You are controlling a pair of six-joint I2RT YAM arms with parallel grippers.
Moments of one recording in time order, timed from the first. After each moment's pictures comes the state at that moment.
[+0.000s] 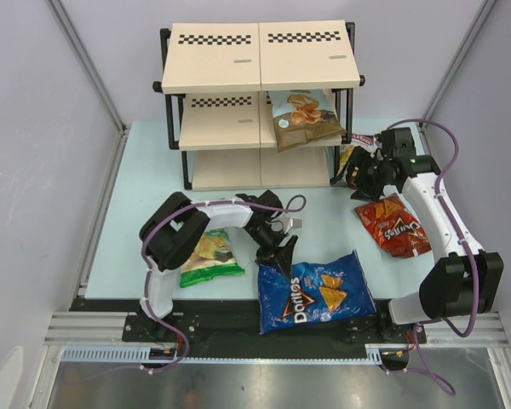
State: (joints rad) left arm -0.77 2.02 1.23 -0.65 0.91 -0.24; right arm 0.10 1.42 1.32 -0.83 -0.34 0.57
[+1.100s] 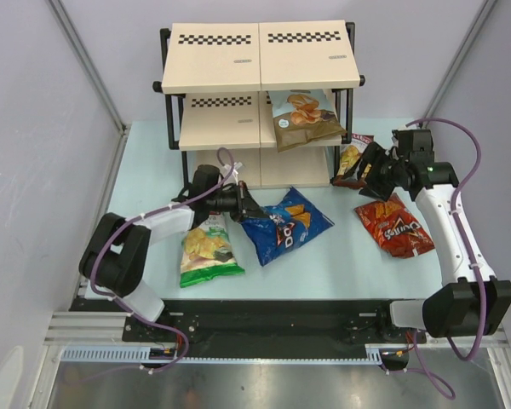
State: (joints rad) left arm -0.43 1.61 0.86 0.16 0.84 -0.81; right arm 0.05 1.30 1.32 -0.85 -0.34 0.60
